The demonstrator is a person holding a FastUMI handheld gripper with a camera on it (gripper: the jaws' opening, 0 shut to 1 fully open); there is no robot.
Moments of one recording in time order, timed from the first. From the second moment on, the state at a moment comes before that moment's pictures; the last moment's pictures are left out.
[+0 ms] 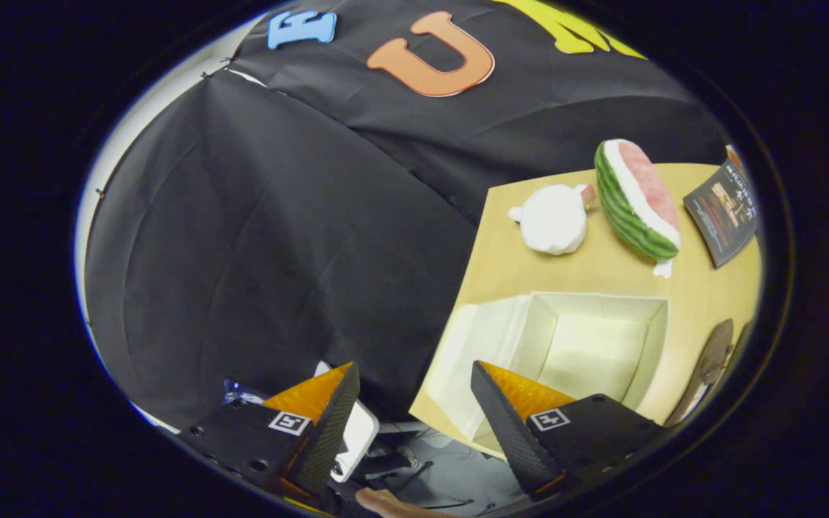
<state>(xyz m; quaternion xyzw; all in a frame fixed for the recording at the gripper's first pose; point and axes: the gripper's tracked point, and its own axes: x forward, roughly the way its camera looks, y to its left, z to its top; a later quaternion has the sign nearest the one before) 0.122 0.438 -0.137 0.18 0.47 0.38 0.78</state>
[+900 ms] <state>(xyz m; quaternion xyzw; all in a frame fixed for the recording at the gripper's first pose) 0.123 0.130 -0.273 0.08 0.50 0.21 0.83</state>
